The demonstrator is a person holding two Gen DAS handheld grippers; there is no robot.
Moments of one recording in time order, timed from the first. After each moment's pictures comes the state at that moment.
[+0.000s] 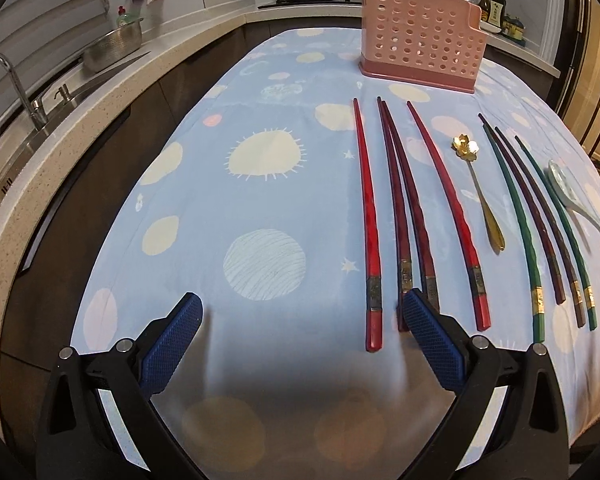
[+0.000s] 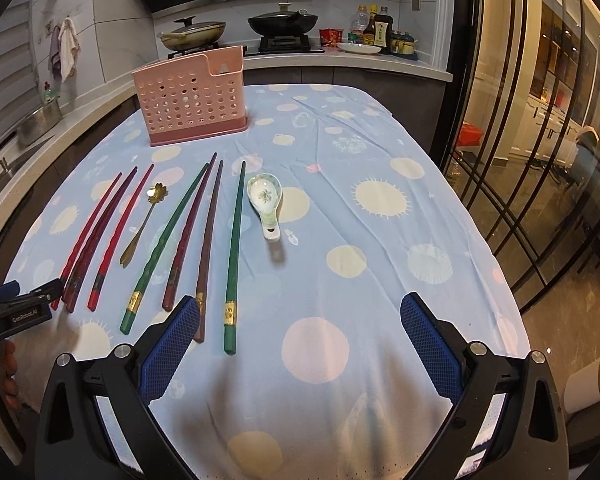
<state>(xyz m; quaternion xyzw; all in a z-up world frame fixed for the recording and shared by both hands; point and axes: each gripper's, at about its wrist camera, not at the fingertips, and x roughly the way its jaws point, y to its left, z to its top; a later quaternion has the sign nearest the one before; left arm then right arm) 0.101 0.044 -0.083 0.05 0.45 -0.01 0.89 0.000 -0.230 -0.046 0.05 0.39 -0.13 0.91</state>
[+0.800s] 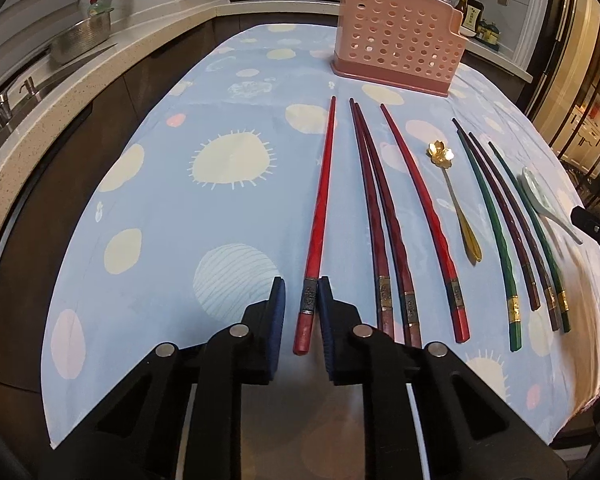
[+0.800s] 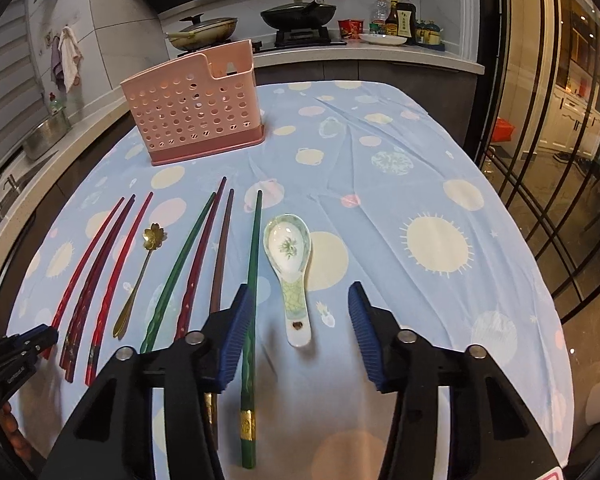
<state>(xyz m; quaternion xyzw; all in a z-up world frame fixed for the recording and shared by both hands) 0.117 0.049 -0.082 0.02 0.46 -0.09 0.88 0.086 -0.246 -0.059 0.09 0.40 -0.08 0.91</state>
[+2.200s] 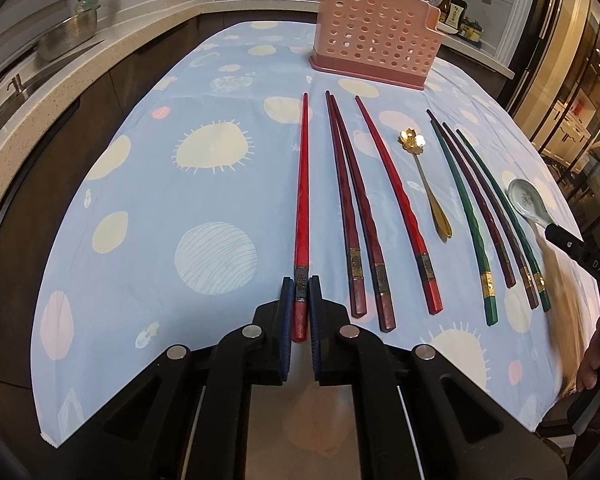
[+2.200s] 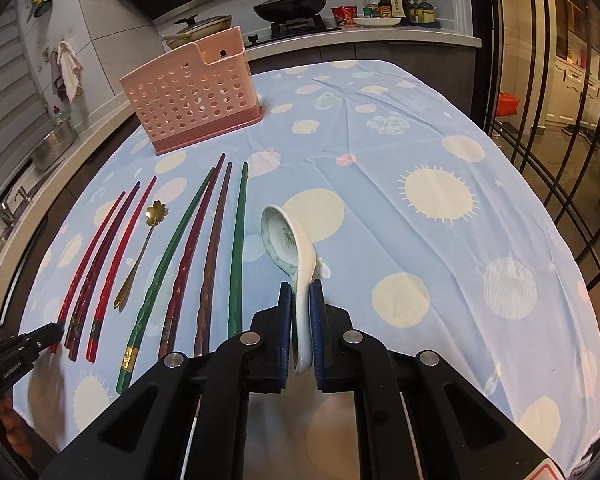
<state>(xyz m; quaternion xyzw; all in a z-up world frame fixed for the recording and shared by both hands) 0.096 0.047 -0.079 0.01 0.47 -0.12 0.87 0.055 -0.256 -0.082 0.13 0.40 -0.07 0.90</state>
